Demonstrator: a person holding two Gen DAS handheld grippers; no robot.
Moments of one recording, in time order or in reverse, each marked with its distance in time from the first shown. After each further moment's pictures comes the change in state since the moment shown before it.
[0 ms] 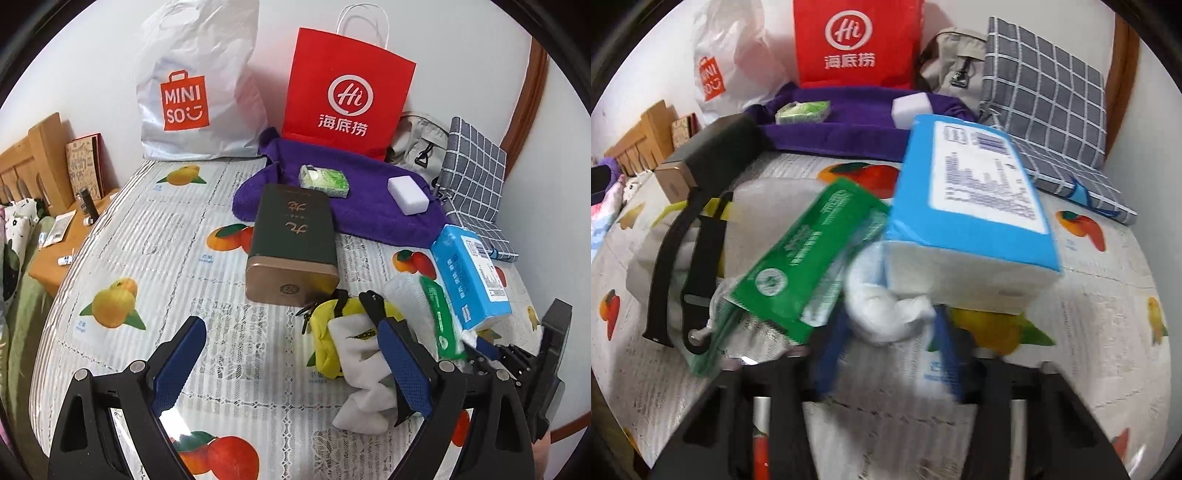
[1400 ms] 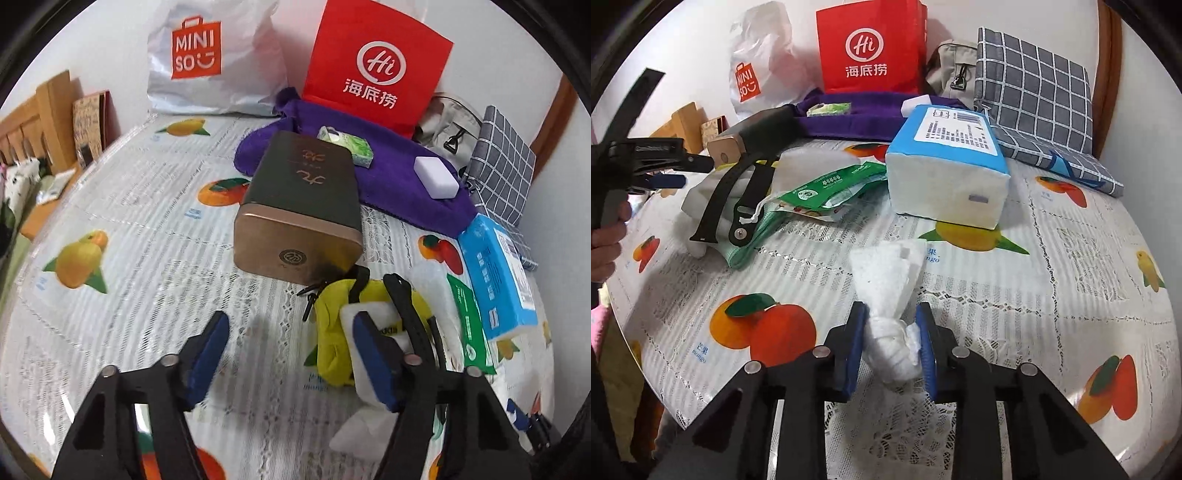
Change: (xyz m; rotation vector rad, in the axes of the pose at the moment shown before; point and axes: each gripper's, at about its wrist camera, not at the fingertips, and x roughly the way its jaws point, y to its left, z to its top) left arm 0.058 -0.001 -0.016 -0.112 0.074 0.008; right arm -0.050 -0.019 -0.068 -0.021 -0.043 0.049
